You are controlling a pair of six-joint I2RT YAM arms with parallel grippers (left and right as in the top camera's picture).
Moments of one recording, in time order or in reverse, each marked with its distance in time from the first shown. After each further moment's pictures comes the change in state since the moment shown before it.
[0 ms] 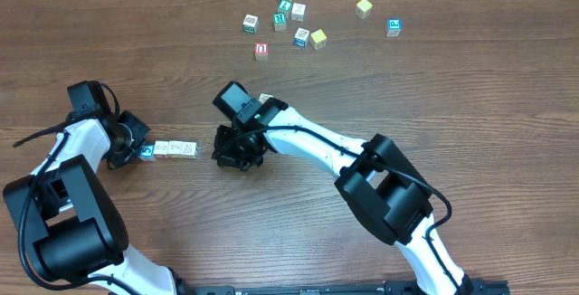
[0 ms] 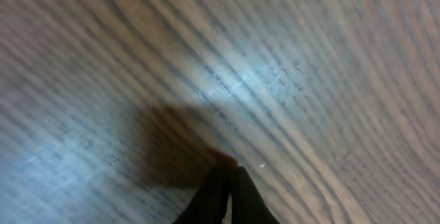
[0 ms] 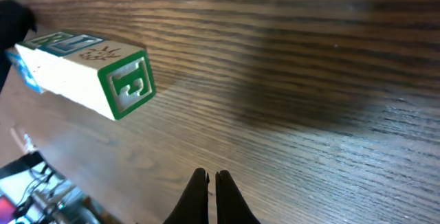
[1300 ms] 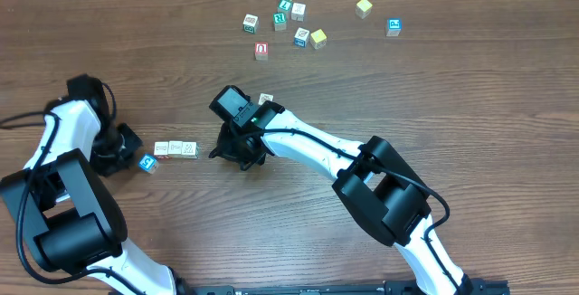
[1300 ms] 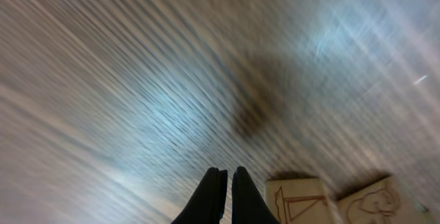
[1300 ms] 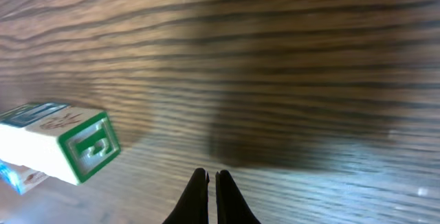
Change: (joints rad) left arm -0.003 0.040 0.222 -0.481 -0.230 0.121; right arm 0.013 0.004 0.000 -0.014 0.205 0.086
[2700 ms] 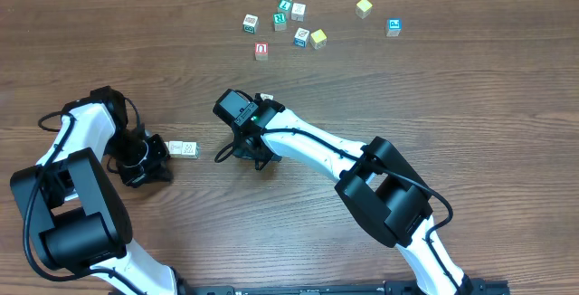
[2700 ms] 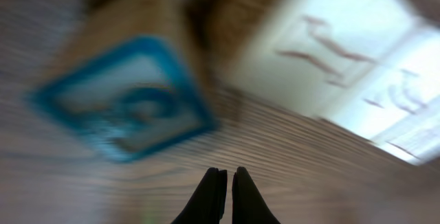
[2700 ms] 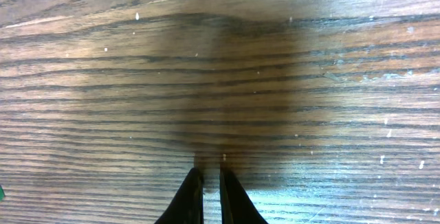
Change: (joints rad) left arm -0.060 -0.010 -0.100 -0.132 0.339 0.170; right arm -0.001 -0.008 0.011 -0.167 0.259 -0.103
